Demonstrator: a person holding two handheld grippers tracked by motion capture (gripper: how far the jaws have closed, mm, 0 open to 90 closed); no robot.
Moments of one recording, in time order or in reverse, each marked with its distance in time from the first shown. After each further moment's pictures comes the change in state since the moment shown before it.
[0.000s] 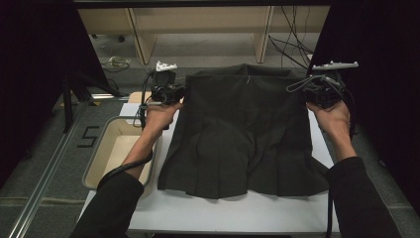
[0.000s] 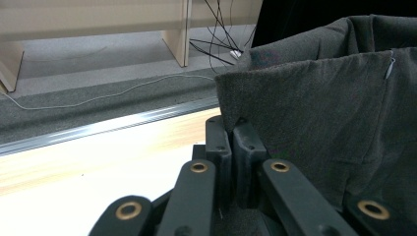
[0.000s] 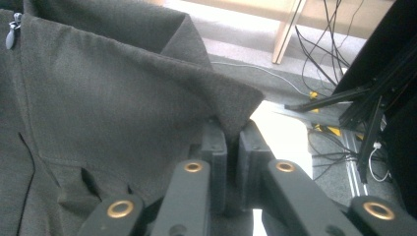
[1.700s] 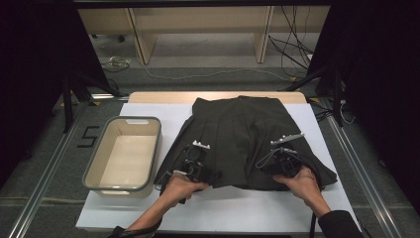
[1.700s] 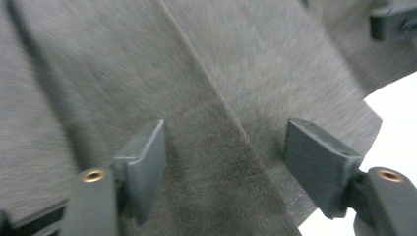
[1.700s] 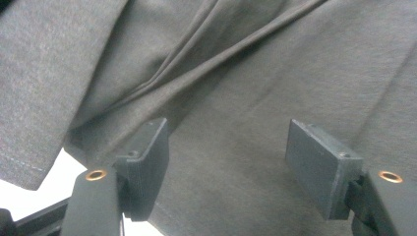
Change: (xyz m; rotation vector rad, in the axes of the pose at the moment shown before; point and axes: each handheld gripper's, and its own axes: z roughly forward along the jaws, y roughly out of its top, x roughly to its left) left arm -0.080 -0.183 0.018 0.550 -0.234 -0.004; right arm 0.091 -0.160 0.034 0.395 0.299 -0.088
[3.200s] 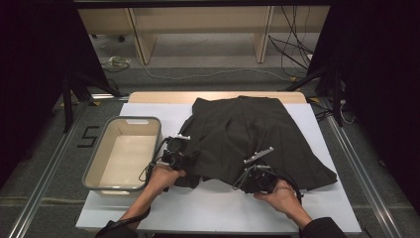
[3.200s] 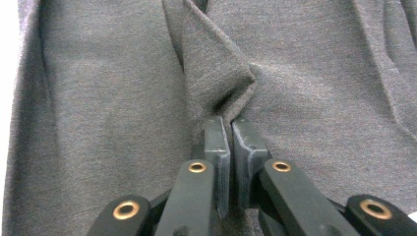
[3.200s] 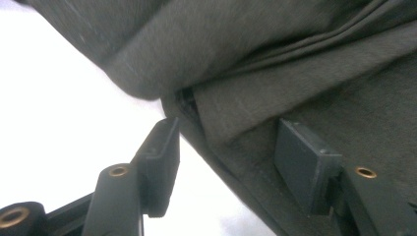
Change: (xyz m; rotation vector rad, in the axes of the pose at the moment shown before) left arm 0.063 0.005 -0.019 -0.080 0.097 -0.016; right arm 0.064 -0.012 0.033 0.125 0.108 -0.137
